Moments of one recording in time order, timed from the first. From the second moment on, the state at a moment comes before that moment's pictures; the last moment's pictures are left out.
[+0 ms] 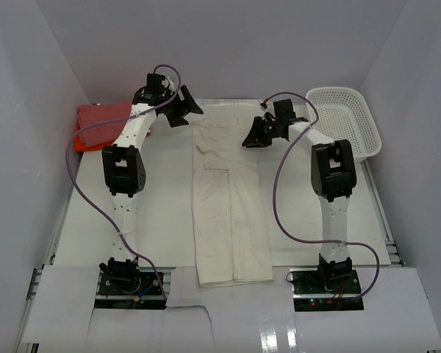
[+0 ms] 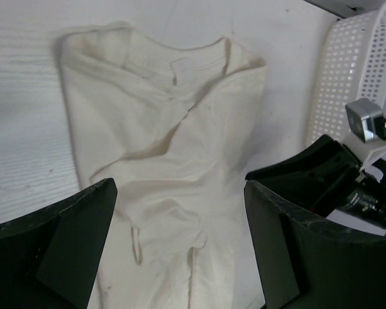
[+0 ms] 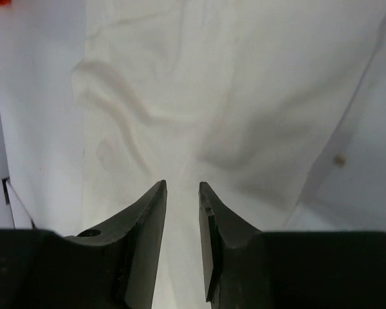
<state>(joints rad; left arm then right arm) -0.15 2.42 2.32 -0.71 0.49 -0.59 0.27 2.32 1.82 -0.32 -0.64 0.39</state>
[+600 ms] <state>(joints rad) -0.18 2.63 2.24 -0.26 0.70 -0.70 0.47 1.92 1.28 -0.29 -0.82 0.36</state>
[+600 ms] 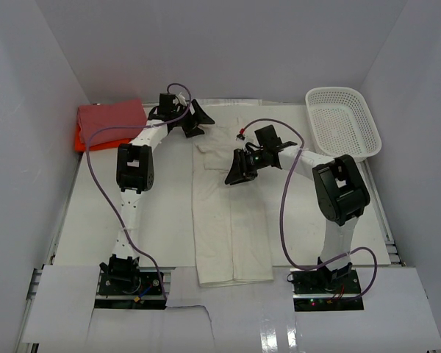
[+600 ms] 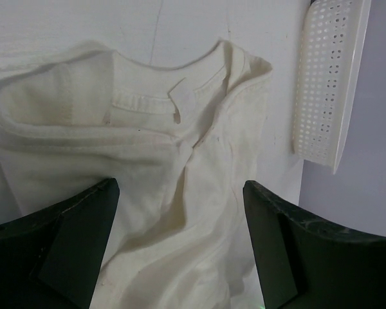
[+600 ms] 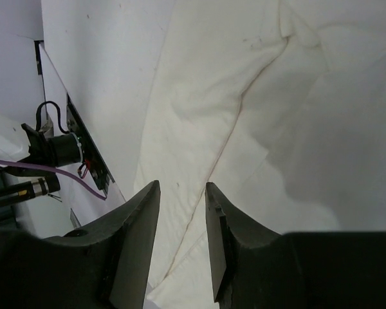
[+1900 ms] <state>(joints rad) -0.16 2.63 2.24 -0.11 0.69 -0.72 0.56 2.20 1.45 -0.15 -0.73 0.46</state>
